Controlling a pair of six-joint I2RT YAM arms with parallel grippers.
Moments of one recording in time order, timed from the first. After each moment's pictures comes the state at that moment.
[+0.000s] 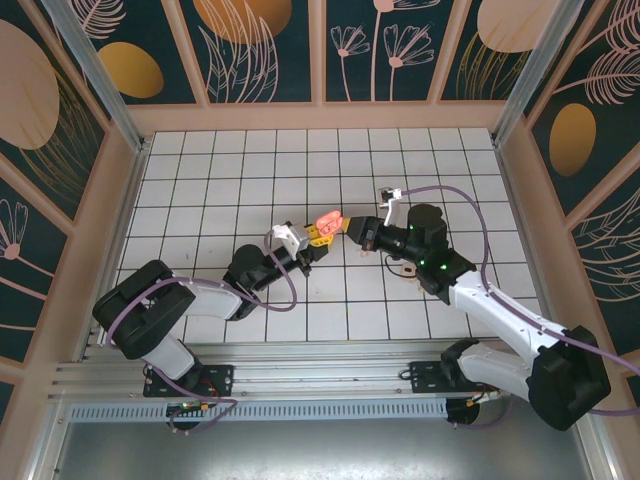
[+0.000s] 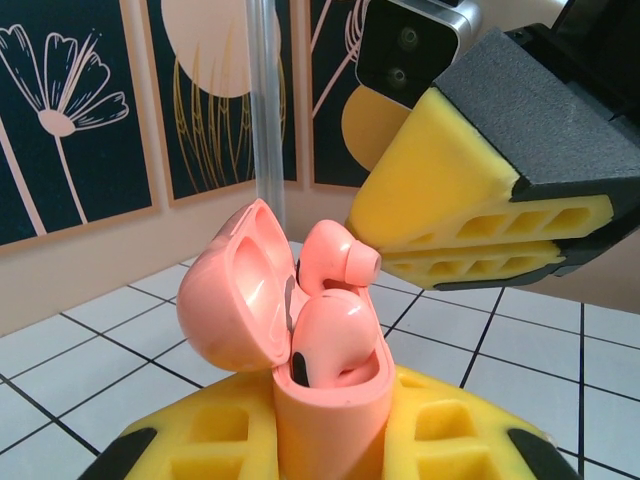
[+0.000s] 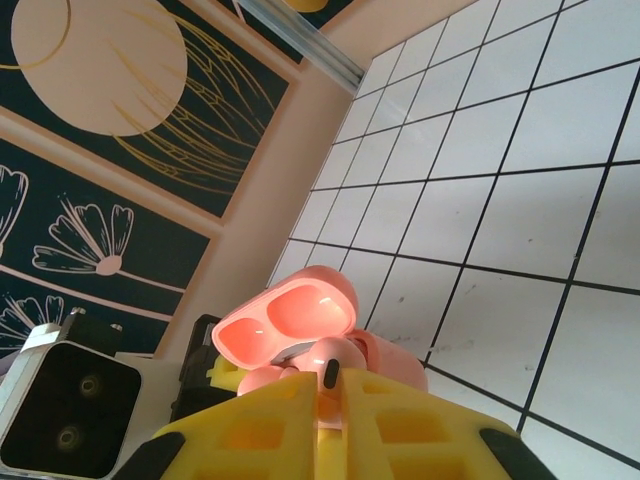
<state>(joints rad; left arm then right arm) -0.78 1.59 0.45 1.28 0.25 -0.04 0.57 1.08 0.65 0.21 -0.46 0.78</state>
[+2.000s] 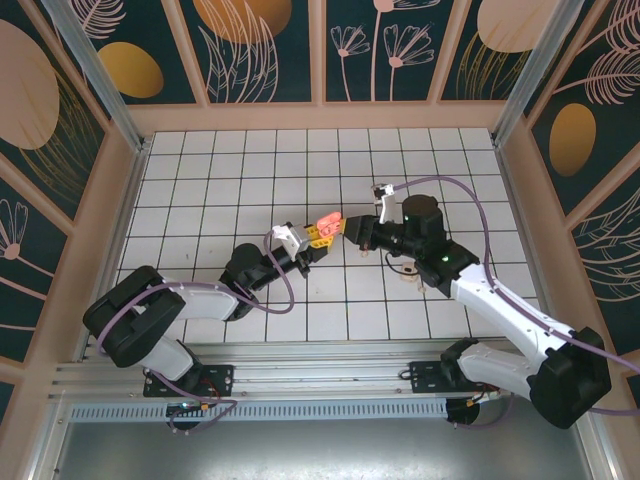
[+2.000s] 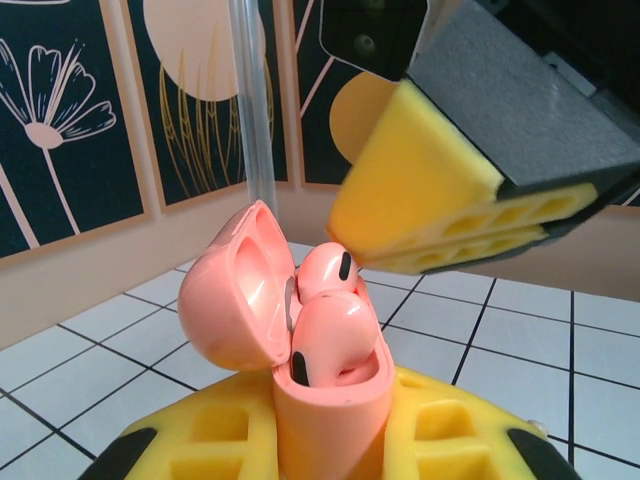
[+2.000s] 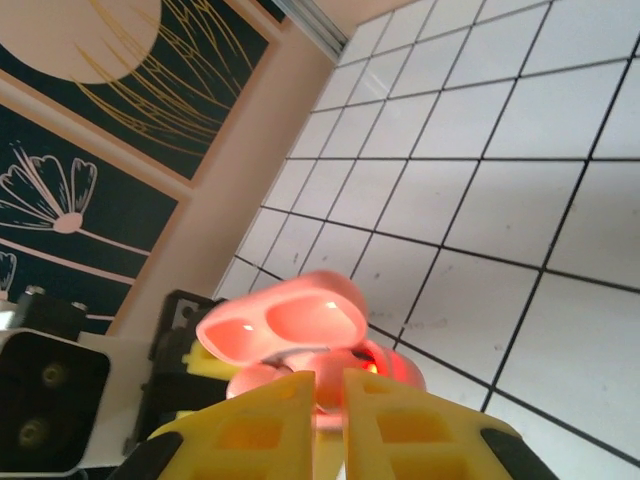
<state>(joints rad) -0.78 1.53 0.45 1.20 0.28 0.00 0.60 1.08 0.77 -0.04 -0.43 0.64</state>
